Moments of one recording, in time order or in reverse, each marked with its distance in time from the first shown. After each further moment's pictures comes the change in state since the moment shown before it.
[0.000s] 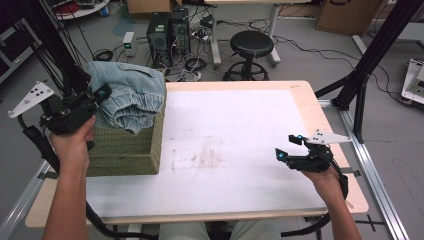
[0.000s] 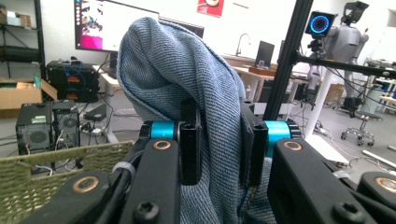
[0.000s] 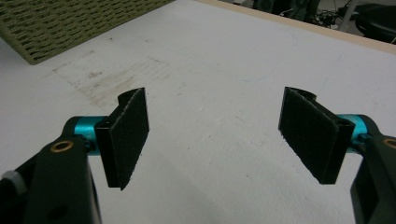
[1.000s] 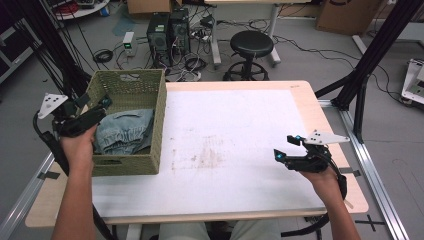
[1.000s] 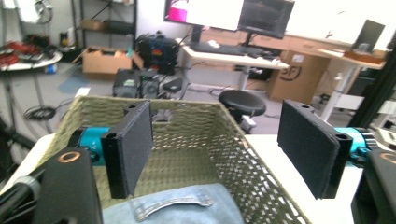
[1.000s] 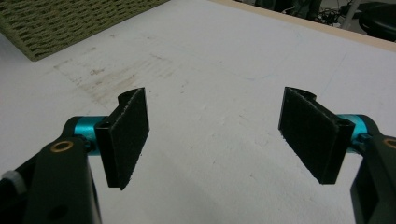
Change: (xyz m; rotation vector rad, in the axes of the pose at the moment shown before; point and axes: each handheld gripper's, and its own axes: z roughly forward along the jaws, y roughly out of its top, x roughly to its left) left arm 0.029 -0.046 0.016 0.068 0.318 0.002; right arm 0.003 0.001 0.002 0.012 0.005 -0.012
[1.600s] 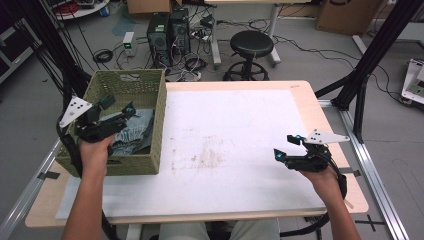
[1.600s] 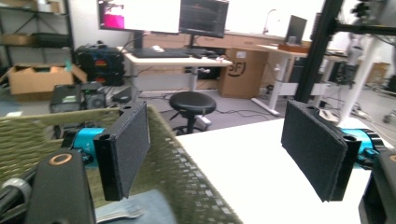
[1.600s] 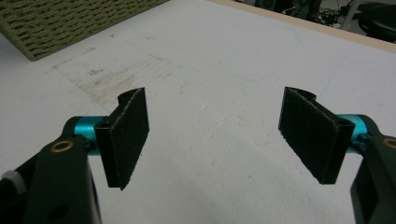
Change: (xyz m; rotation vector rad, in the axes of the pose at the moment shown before) left arm -0.046 -0.014 0.005 -0.021 -0.234 0.071; right arm -0.001 0.001 0.001 0.000 0.000 -0.002
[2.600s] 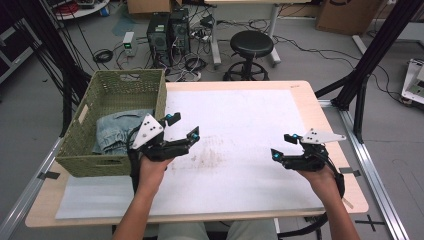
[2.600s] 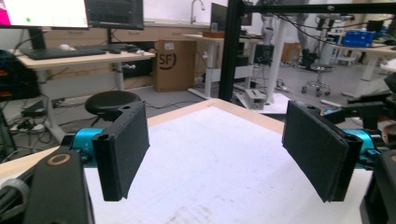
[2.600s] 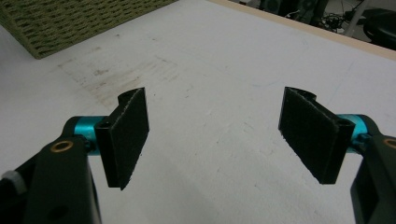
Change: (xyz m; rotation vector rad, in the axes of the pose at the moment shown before) left arm -0.124 -0.043 0.046 0.038 -0.282 0.062; right arm 0.006 0.005 0.003 0.003 0.010 -0.033
